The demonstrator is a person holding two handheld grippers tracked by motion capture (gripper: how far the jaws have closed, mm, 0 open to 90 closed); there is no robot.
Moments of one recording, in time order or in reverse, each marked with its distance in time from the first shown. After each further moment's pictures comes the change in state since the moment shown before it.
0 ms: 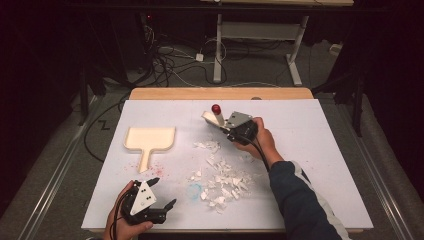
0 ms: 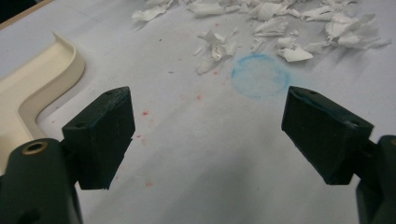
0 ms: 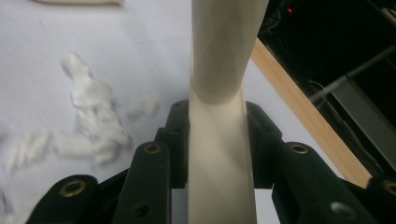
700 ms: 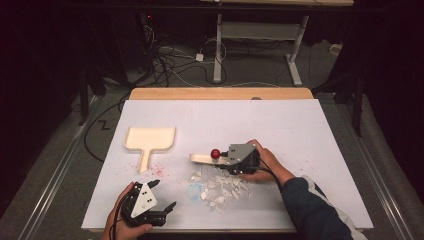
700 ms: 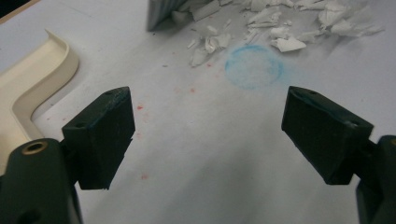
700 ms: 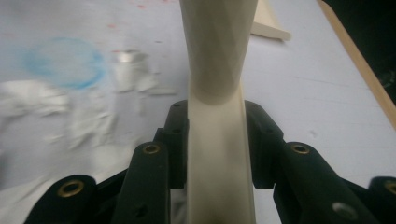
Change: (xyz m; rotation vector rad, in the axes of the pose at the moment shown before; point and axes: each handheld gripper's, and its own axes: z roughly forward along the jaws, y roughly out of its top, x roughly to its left) left arm -0.003 -0.001 -0.001 0.012 -0.003 0.033; right arm 0.057 -0.019 -0.053 -0.119 0.376 -0.235
